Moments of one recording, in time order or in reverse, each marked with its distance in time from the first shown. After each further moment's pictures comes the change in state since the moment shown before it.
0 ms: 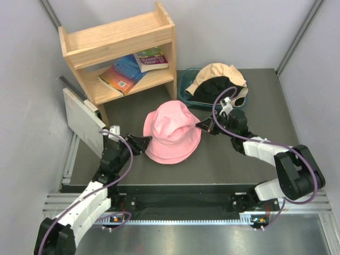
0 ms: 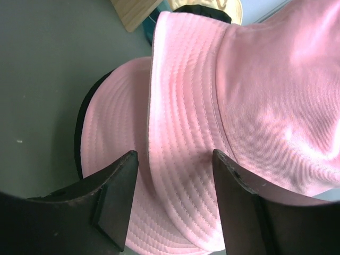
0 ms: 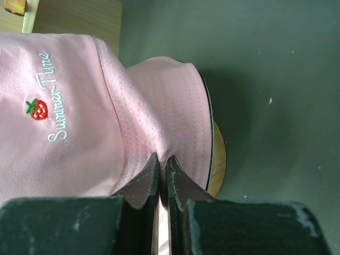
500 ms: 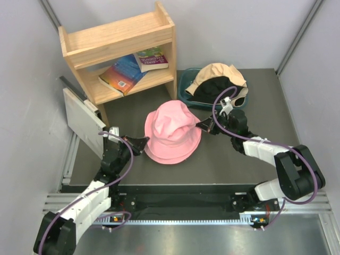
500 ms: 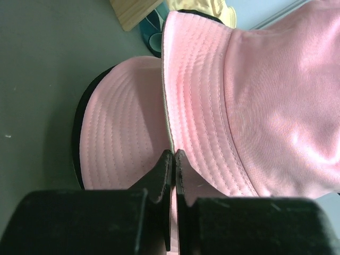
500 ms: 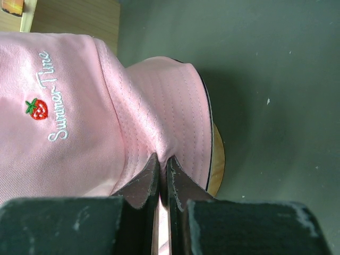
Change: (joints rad) left arm 0.002 0.061 -0.055 0.141 -0.002 -0.095; right arm 0.000 -0.001 0.005 -0.009 0.006 -0.008
